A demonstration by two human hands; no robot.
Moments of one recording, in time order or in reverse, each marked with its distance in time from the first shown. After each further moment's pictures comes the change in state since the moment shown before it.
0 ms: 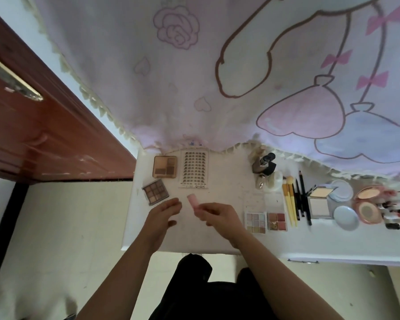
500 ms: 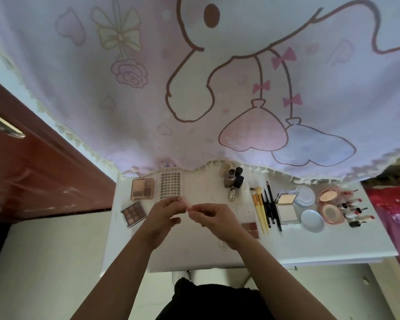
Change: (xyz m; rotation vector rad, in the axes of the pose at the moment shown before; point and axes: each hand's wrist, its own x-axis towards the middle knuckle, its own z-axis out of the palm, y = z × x) left_hand -0.041 0.057 0.087 0.107 -0.393 0.238; right_hand -0.053 -0.043 -0.076 0.058 0.009 -0.169
